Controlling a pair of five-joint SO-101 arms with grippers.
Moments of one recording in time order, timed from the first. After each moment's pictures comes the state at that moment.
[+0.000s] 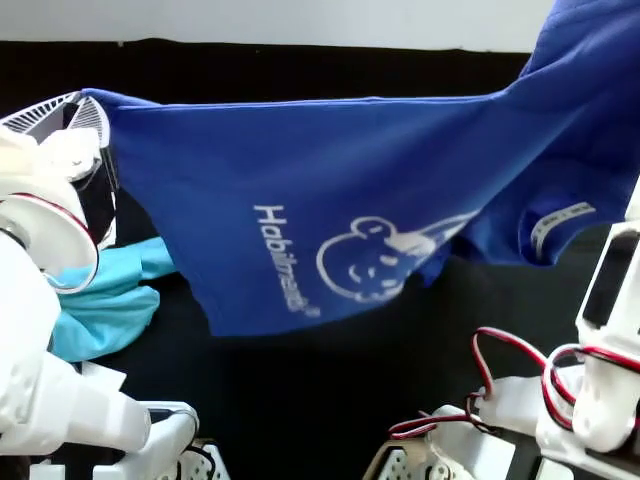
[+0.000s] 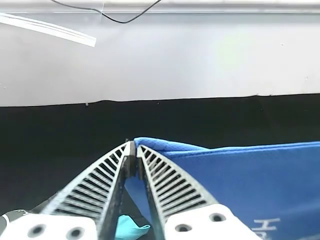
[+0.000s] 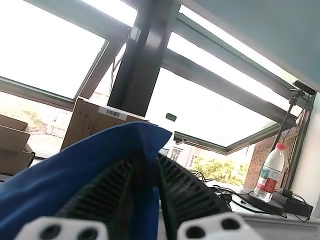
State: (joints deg) left arm -7.2 -19.0 -62.7 101.4 -2.2; right arm 16.9 -12.9 -78.5 71.1 19.2
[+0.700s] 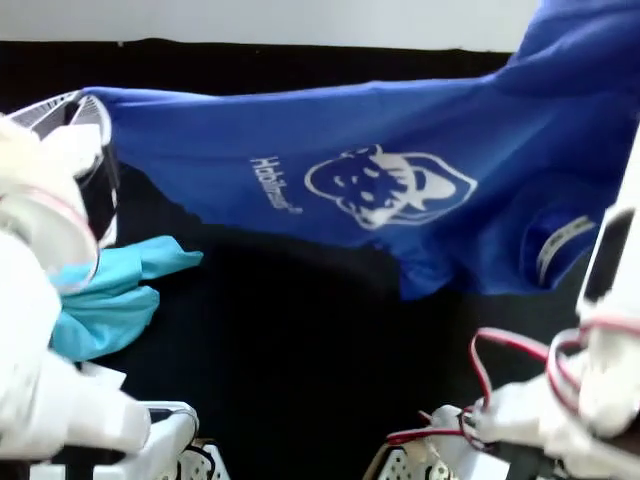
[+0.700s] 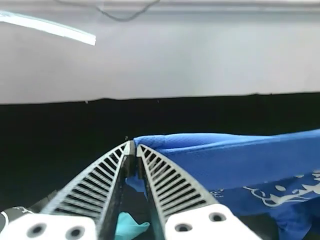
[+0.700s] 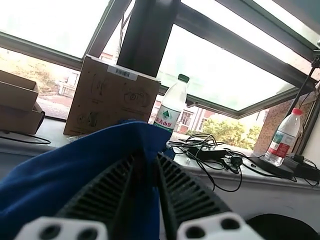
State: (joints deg) left arm -7.3 -20.2 -62.7 101.4 -2.2; right arm 16.9 -19.1 -67.1 74.6 19.2
